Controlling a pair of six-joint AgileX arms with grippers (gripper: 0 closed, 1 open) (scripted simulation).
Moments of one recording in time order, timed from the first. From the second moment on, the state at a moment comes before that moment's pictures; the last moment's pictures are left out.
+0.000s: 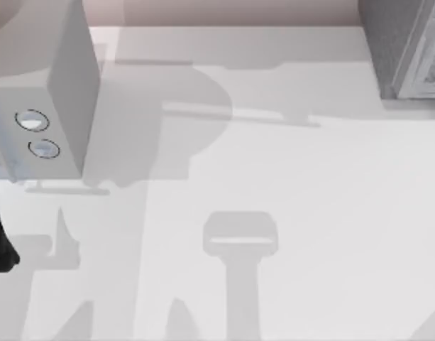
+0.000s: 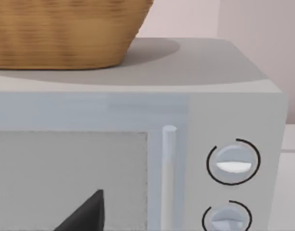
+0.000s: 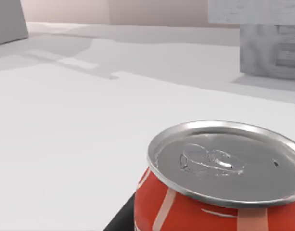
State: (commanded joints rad) left arm 0.00 0.00 0.00 0.00 0.00 0.00; right arm -0.56 2.32 0.54 1.82 -1.30 0.05
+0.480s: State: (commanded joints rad) left arm 0.00 0.00 0.00 0.00 0.00 0.00; right arm -0.56 2.32 0.54 1.82 -1.30 0.05
